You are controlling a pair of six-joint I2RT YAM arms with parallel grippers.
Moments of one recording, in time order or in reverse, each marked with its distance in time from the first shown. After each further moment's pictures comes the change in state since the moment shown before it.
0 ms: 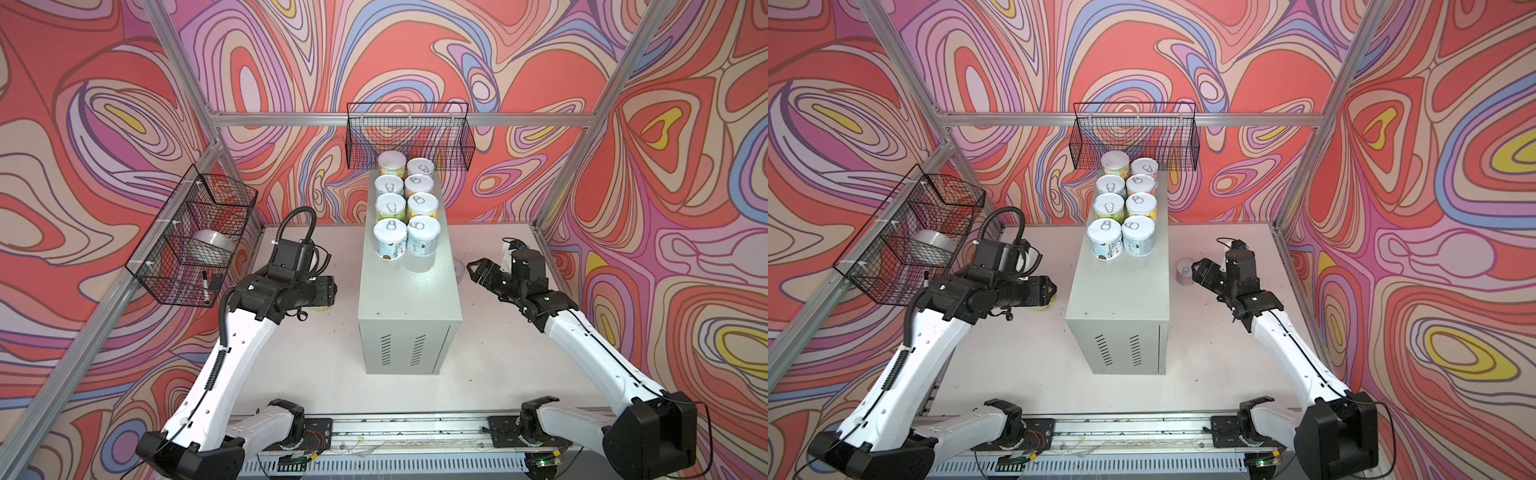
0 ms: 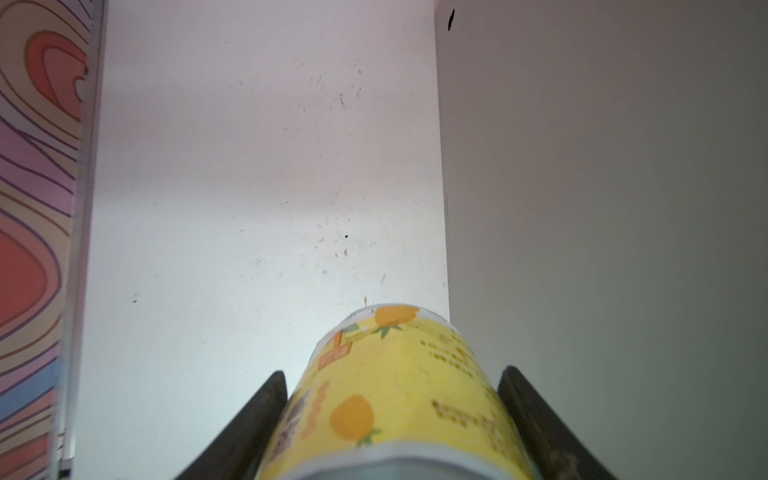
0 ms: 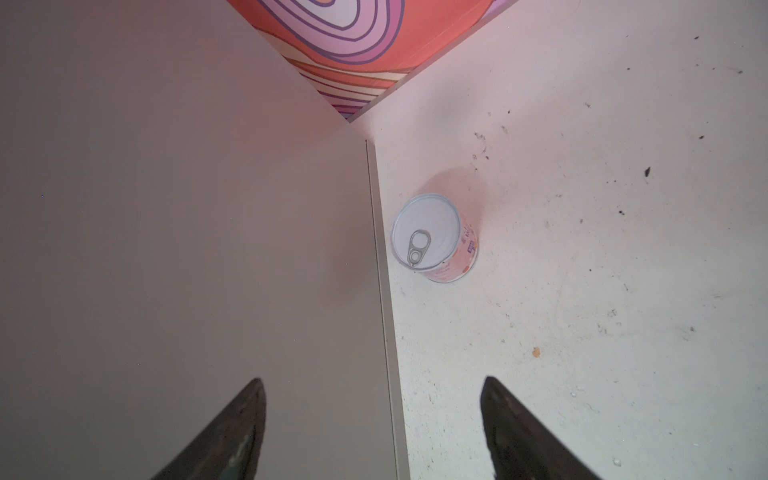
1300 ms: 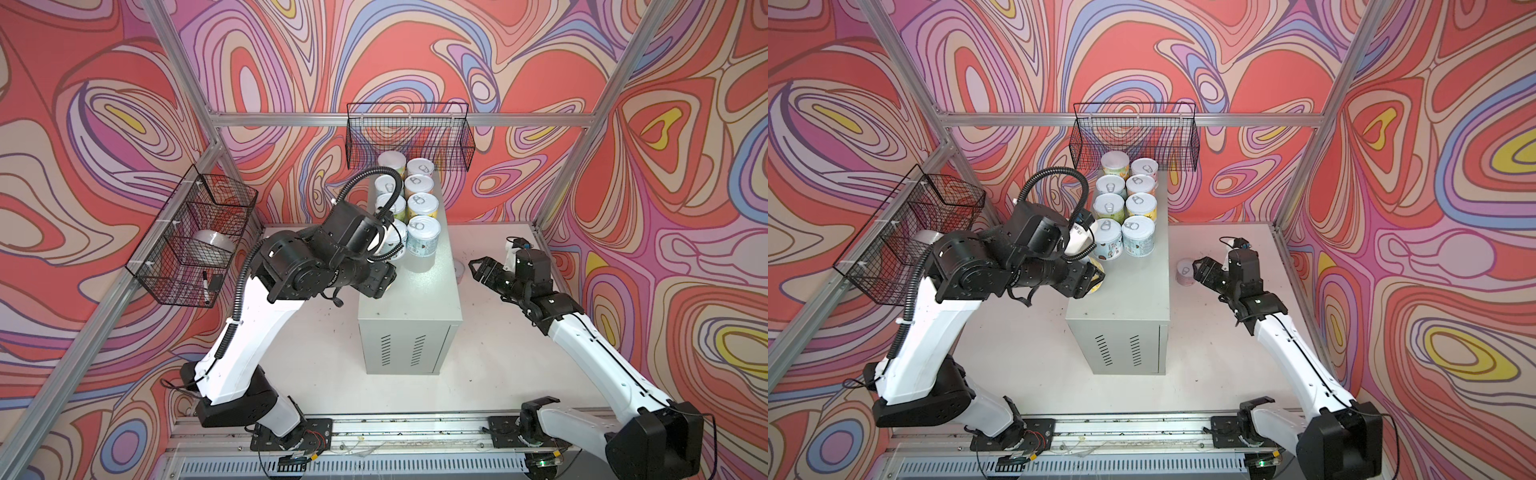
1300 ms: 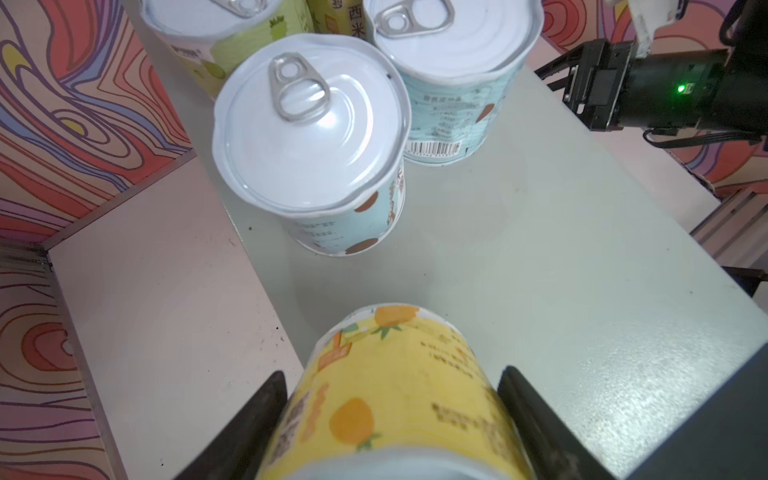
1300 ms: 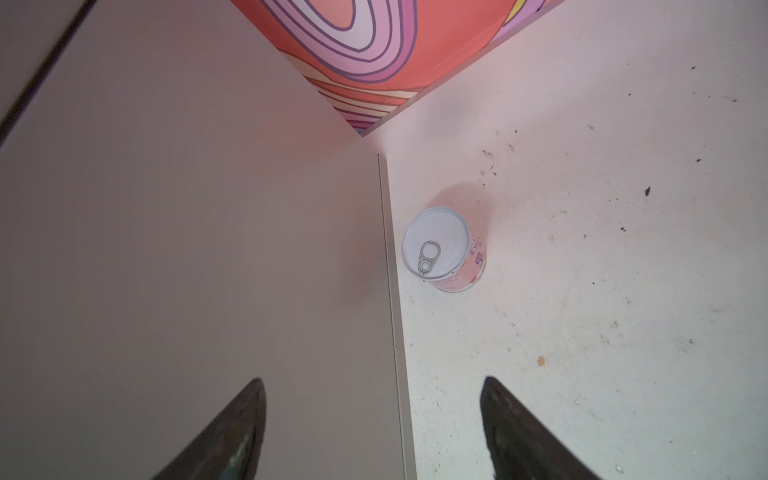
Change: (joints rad) left arm -0.546 0.424 0.853 -0.352 -0.118 0.092; right arm 0.000 -0.044 0.008 -0.002 0.000 -0.006
